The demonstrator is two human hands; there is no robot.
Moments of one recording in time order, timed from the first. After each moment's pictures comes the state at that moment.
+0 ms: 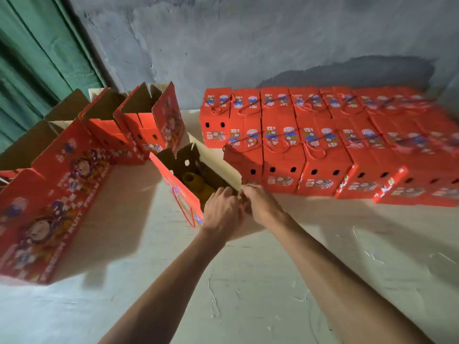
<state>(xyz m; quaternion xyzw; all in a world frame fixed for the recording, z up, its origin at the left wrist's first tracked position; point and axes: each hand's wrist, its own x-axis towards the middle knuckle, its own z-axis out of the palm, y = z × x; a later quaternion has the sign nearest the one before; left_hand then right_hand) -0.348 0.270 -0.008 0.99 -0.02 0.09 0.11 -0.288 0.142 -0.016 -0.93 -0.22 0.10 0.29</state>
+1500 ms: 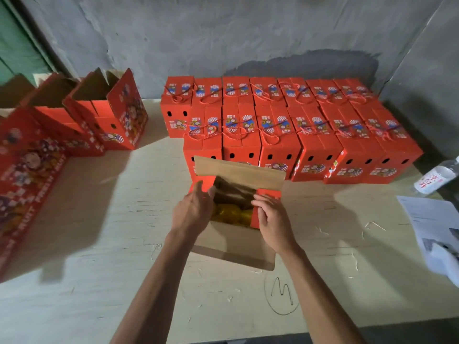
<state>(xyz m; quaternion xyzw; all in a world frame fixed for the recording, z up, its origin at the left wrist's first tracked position) -0.383 0.210 -0.010 0.95 0.12 0.03 0.30 -0.369 -0.015 -0.082 -0.91 -0.14 -0.12 0.38</state>
